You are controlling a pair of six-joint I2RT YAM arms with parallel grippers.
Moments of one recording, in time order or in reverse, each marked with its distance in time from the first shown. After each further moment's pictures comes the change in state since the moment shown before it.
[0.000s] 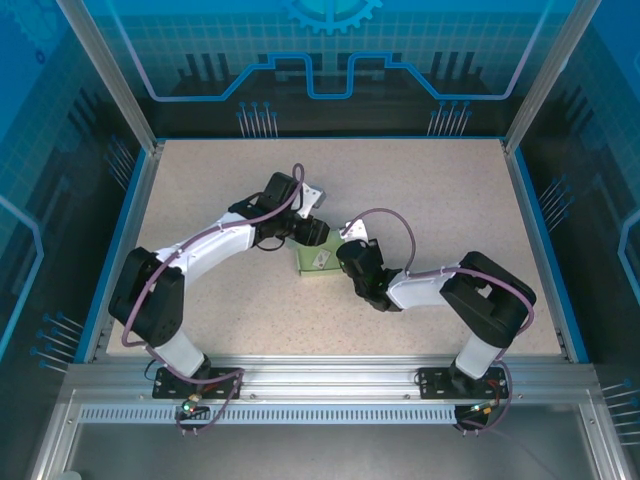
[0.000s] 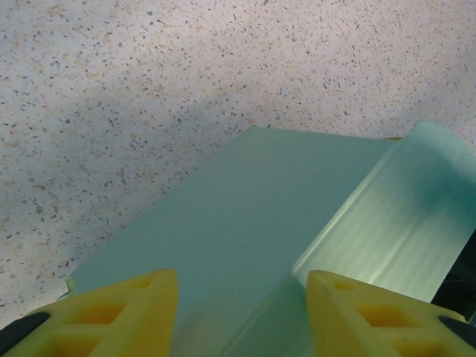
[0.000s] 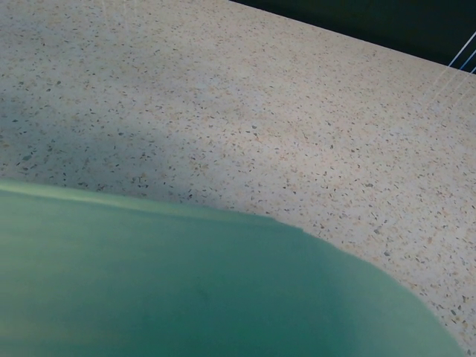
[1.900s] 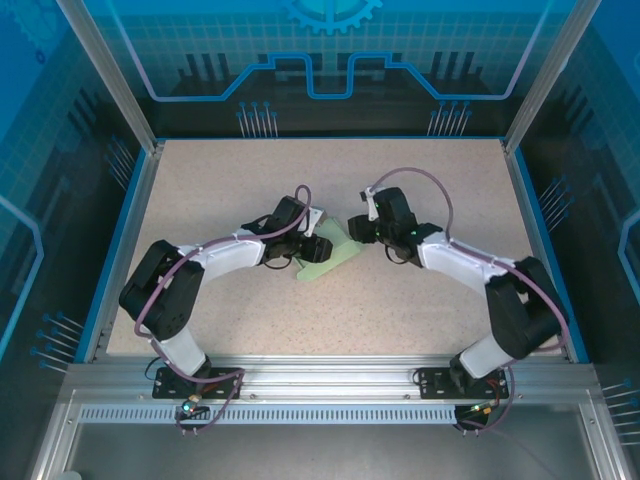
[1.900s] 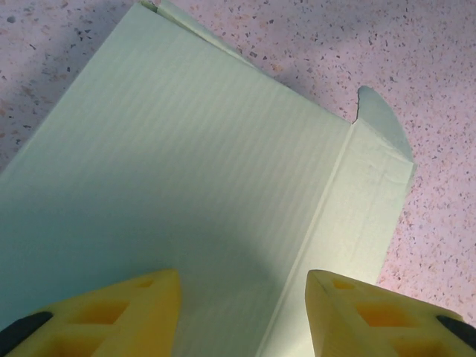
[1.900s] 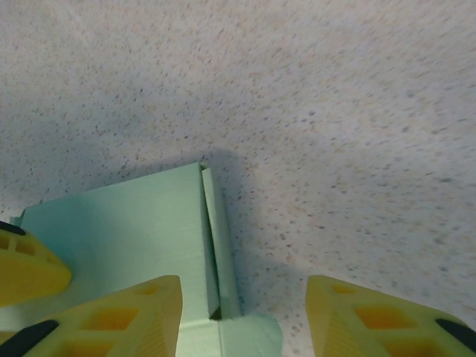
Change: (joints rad) left arm -0.044 0.060 -0.189 0.245 -0.038 -0.152; right arm -0.326 -0.122 0.272 -0.539 -0.718 0.080
